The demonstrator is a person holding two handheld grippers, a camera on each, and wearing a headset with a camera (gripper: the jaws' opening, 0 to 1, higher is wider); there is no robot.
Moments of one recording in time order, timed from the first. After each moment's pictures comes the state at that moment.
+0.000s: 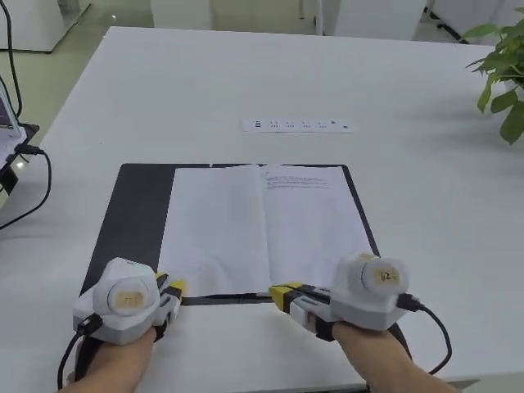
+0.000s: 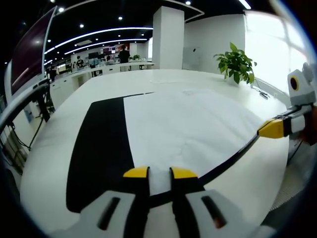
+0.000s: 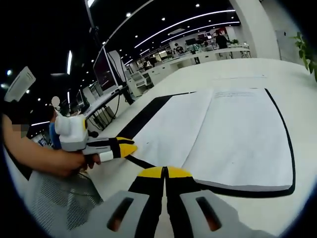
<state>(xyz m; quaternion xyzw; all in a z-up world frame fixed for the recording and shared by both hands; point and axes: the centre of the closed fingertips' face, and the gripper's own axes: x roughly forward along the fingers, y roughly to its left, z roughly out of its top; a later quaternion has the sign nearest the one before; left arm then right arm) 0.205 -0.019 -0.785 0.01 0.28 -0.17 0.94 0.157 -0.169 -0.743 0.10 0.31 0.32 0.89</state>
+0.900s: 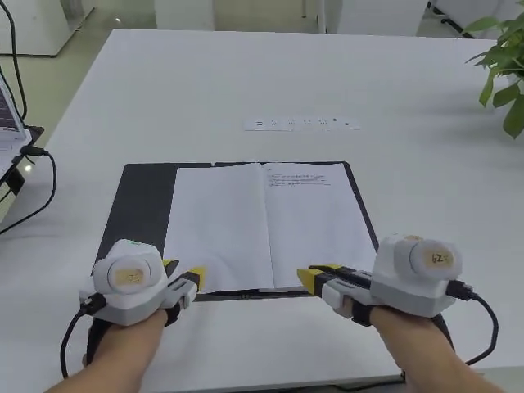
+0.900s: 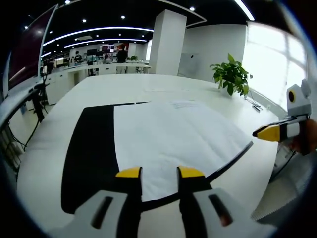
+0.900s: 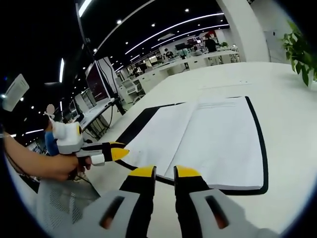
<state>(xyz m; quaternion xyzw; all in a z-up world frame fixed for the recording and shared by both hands) 0.201 -0.043 -0.750 -0.03 0.27 -0.20 0.94 0.157 -0.213 -0.710 0.12 0.30 0.28 0.90</state>
